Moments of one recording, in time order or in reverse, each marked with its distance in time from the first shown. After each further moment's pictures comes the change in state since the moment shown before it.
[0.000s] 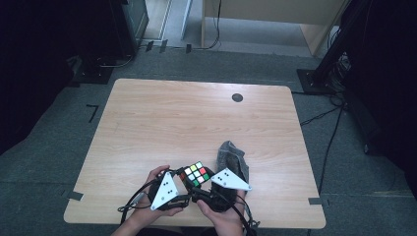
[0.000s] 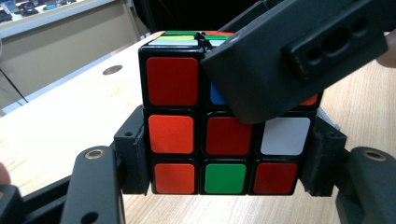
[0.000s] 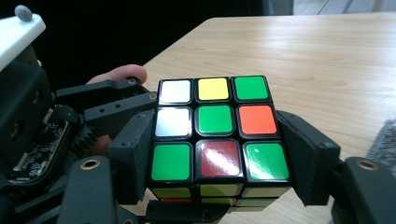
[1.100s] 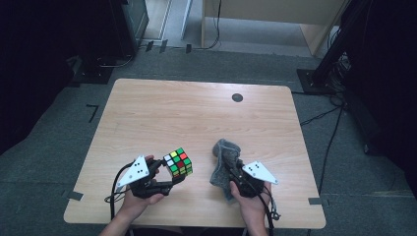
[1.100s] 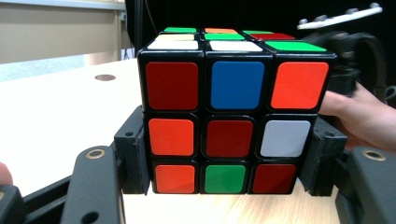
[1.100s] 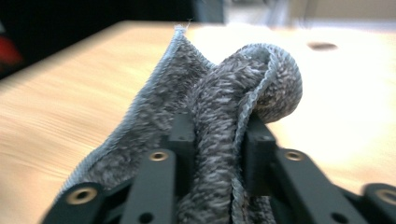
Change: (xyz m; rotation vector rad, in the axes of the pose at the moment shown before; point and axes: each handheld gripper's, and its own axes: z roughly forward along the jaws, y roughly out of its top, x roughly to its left) left arm 0.051 -0.001 -0.028 -0.135 -0.114 -0.309; right arm -0.101 -0.019 -0.005 -0.044 -0.248 -0.036
